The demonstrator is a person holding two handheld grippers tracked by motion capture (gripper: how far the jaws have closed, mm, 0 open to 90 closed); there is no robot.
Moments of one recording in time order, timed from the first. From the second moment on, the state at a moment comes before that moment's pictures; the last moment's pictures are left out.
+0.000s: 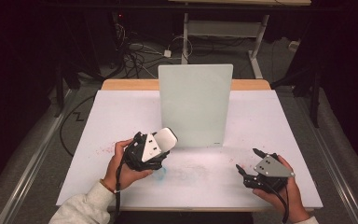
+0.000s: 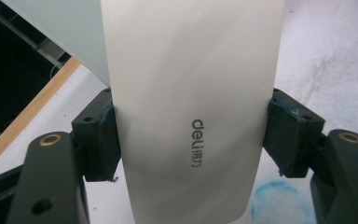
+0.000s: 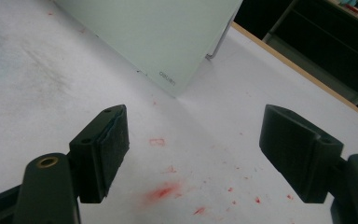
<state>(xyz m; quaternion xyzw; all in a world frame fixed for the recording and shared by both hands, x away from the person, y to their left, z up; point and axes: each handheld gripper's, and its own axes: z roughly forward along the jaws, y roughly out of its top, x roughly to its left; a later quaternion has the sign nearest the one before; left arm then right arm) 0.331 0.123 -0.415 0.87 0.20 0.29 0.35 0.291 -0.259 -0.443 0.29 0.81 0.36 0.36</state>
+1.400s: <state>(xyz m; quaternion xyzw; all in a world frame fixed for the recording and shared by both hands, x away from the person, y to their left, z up) 0.333 0.057 -0.428 0.96 0.06 0.14 0.24 0.292 -0.253 -0.446 0.28 0.81 0.36 0.36</state>
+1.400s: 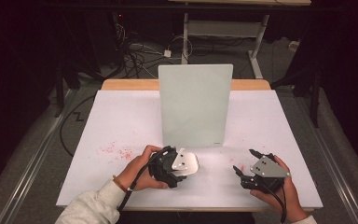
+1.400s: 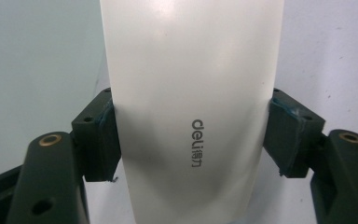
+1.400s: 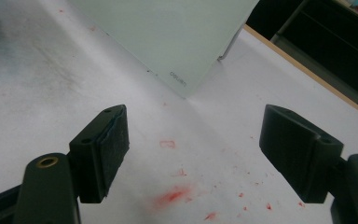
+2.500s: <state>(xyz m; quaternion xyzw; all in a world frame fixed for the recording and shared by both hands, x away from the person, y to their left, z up) 0.346 0.012 -0.436 0.96 0.01 0.13 0.25 0.293 -0.255 -0.448 0.28 0.82 0.36 0.35</state>
